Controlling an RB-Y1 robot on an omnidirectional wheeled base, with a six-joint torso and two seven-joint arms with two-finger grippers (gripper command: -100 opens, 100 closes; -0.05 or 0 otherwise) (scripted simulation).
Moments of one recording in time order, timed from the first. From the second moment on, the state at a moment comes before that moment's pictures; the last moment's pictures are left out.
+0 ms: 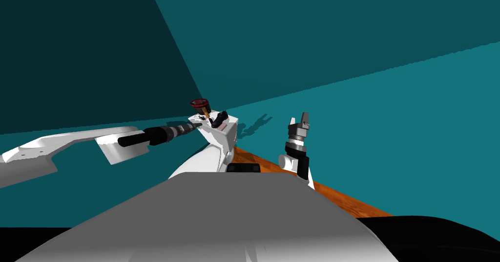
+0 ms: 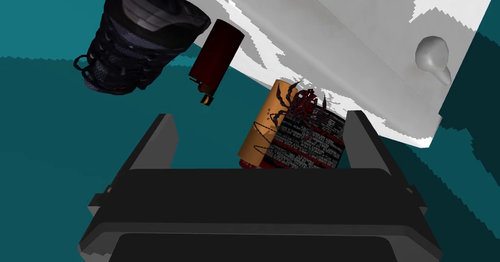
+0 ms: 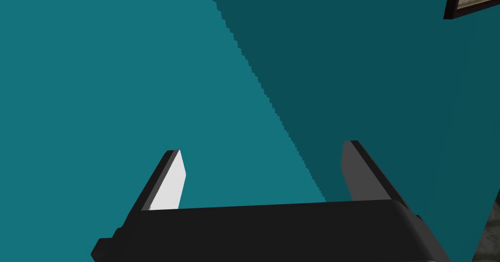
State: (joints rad) left arm 0.55 1.62 -0.01 -2.07 0.36 0.22 0.17; right arm 0.46 0.04 -0.06 -2.27 -0.11 -0.39 0.14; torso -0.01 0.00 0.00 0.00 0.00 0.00
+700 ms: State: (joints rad) left arm 0.57 1.68 0.01 -2.06 0.54 0.22 0.10; right arm 0.46 0.04 -0.06 -2.27 -0.11 -0.39 0.14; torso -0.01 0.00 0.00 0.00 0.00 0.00
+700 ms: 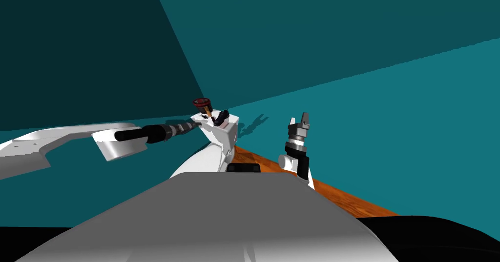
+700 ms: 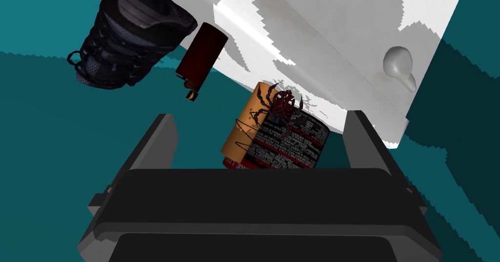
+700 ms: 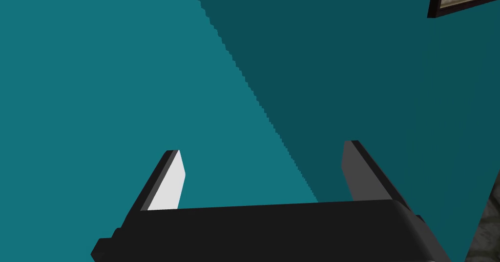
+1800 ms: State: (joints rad) left arm 0.66 1.82 0.08 -1.99 0.82 0.21 -0.01; right arm 0.46 0.04 -0.06 -2.27 -0.11 -0.39 0.14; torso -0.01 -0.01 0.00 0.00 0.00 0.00
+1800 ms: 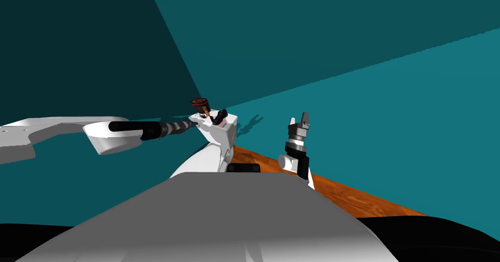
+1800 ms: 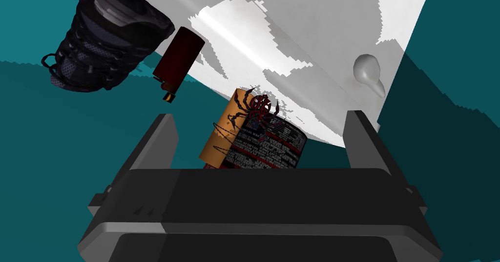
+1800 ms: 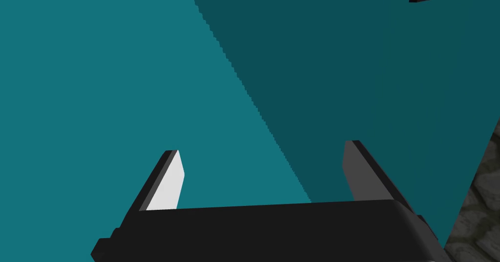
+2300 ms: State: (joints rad) left arm 0.70 1.89 0.11 -1.94 0.96 0.21 -0.07; right arm 0.46 0.04 -0.06 -2.27 -0.11 -0.39 0.14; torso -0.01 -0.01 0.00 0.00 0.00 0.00
